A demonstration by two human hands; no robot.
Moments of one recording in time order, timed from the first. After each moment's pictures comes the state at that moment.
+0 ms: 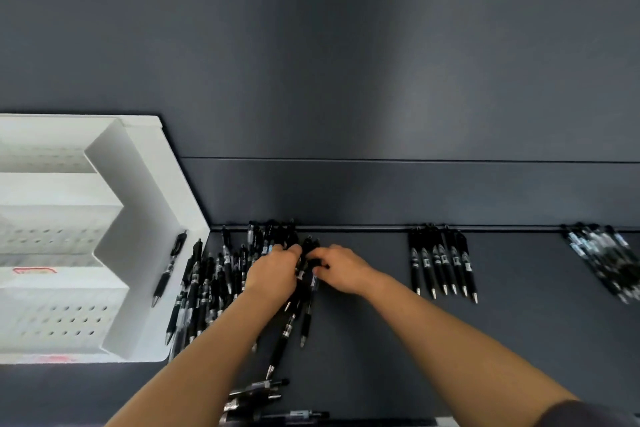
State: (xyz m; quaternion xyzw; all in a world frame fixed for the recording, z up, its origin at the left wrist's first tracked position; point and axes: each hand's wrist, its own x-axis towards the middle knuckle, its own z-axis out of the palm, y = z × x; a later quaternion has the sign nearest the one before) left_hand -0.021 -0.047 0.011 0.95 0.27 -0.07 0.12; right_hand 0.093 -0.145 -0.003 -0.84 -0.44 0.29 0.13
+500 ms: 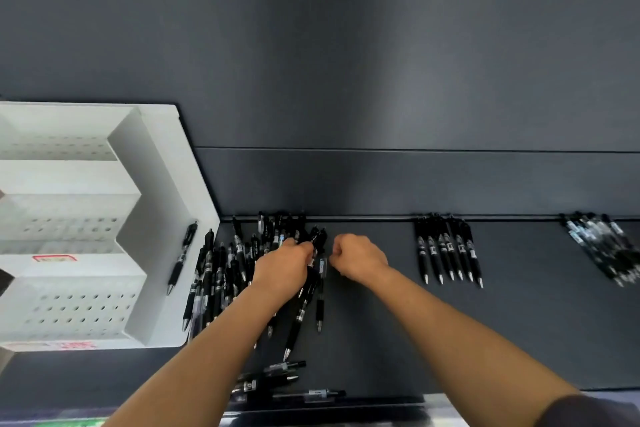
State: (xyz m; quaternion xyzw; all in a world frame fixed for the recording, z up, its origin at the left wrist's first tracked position) left_hand -0.038 -0.042 0.010 0.96 0.24 -0.05 0.16; right_hand 0.073 -0.147 0.012 -0.90 -0.32 0.25 0.13
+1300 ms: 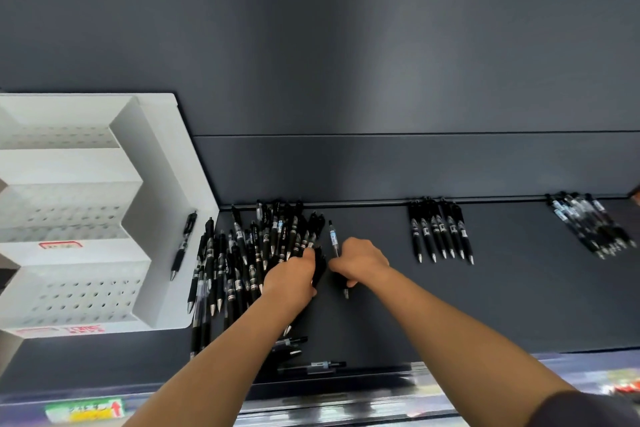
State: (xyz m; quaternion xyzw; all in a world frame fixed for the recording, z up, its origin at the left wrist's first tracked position) left_hand -0.061 -0.079 0.002 0.95 0.24 -0.14 0.14; right_hand 0.047 -0.165 0.007 -0.92 -0.23 0.30 0.12
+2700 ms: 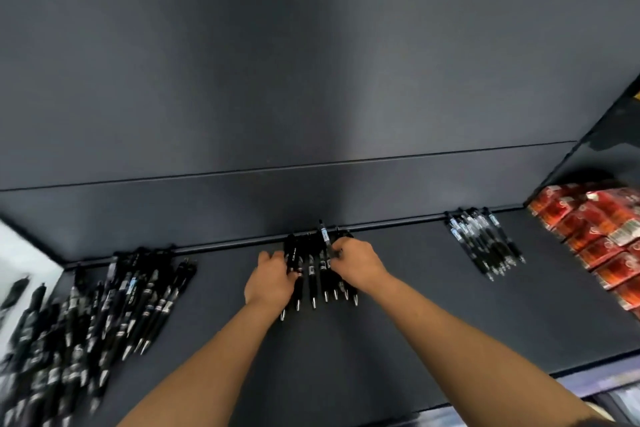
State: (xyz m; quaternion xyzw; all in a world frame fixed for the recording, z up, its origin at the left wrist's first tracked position) left_hand 0.122 -0.190 -0.013 0.90 0.32 -0.04 0.30; right_hand 0.220 -0.317 0.009 -0.92 -0.22 0.21 0.24
